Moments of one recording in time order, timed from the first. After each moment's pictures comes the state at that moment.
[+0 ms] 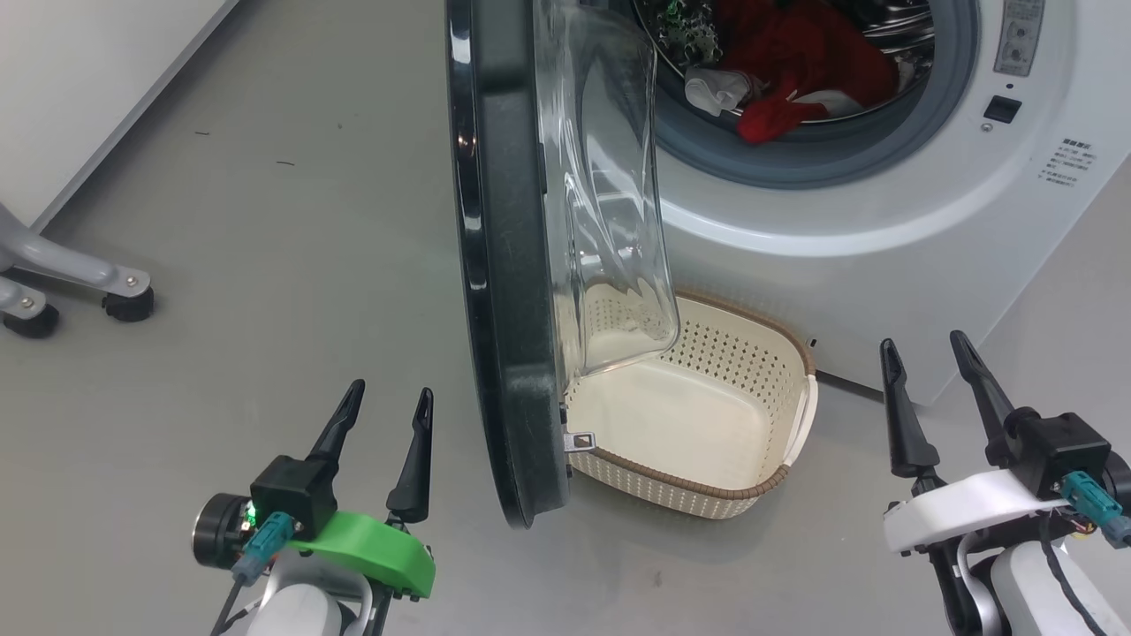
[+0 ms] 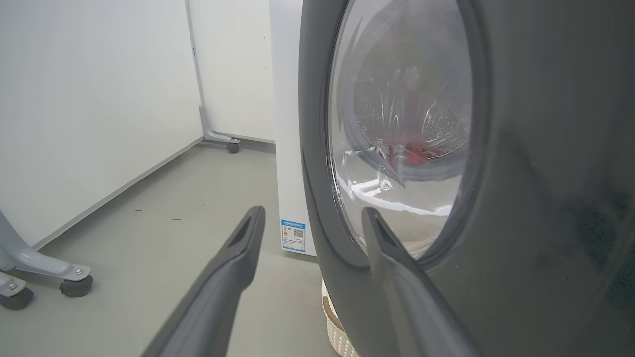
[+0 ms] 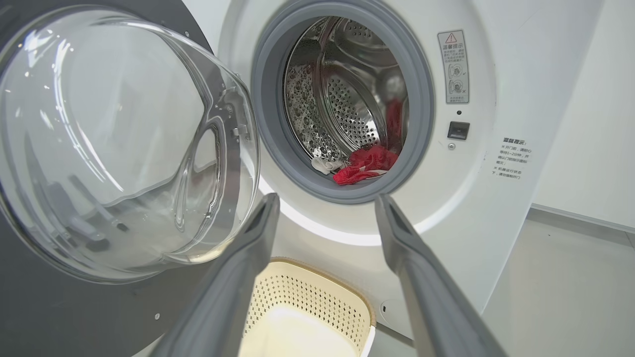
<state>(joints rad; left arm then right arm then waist) -0.17 0.04 -0.33 0.29 -0.35 0.02 -0.25 -0.07 -0.24 0.24 0.14 0.40 -0.07 -0.26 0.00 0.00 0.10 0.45</state>
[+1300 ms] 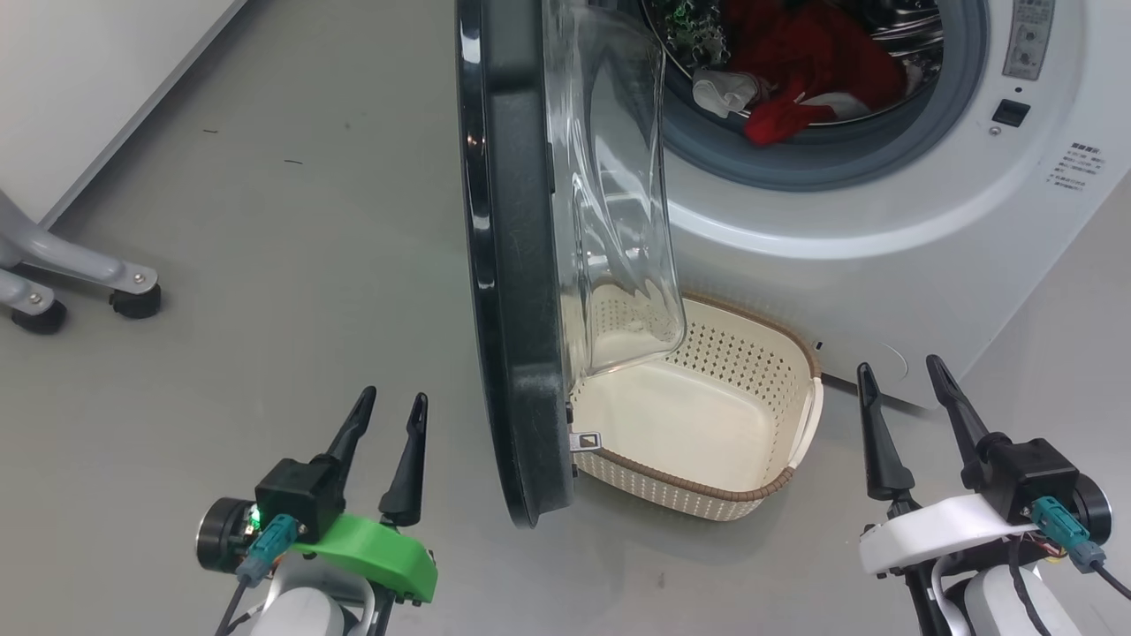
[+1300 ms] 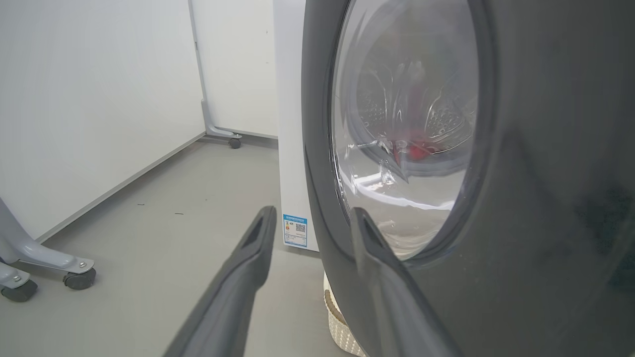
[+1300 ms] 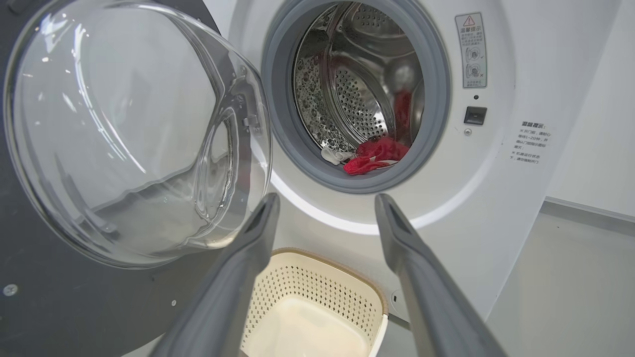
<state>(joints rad) -0.17 0.04 -0.33 0.31 -0.35 0.02 -0.25 -0.03 -0.13 0.17 0.14 0.29 -0.03 -0.26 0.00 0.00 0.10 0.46</state>
